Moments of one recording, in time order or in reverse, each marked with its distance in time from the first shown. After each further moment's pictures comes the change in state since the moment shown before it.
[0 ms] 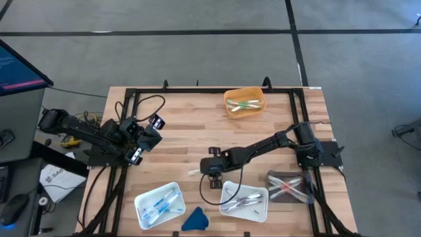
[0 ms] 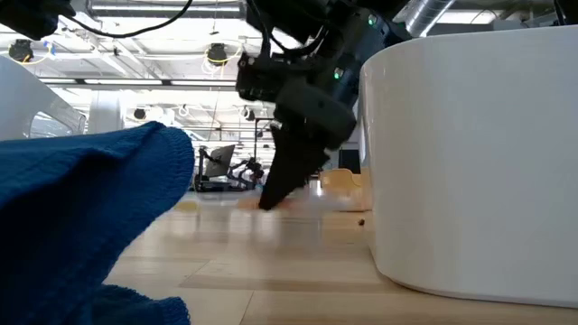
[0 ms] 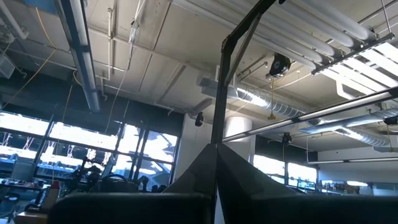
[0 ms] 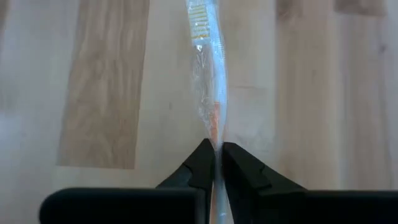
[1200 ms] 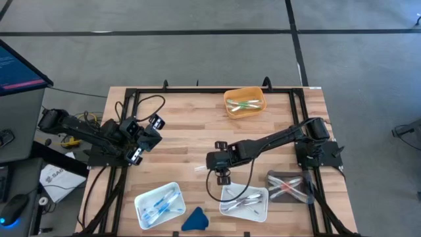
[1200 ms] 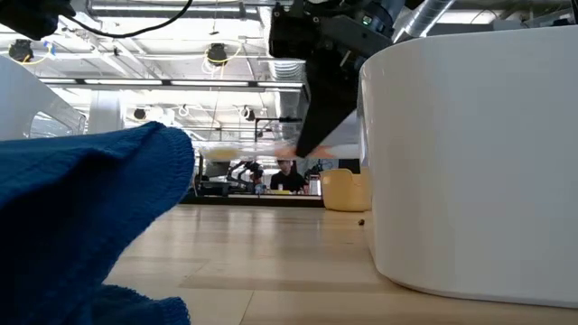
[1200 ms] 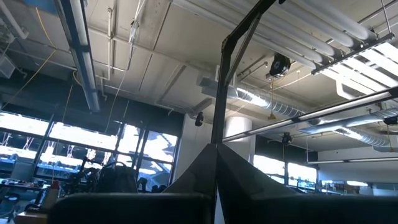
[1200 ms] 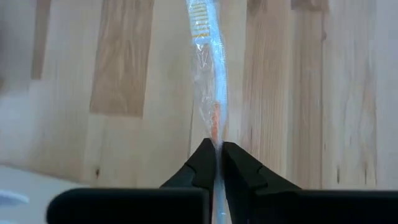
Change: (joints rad) left arm 0.000 0.000 0.000 0.000 0.000 0.000; right arm -0.008 -0.170 0.002 -0.202 0.000 -0.019
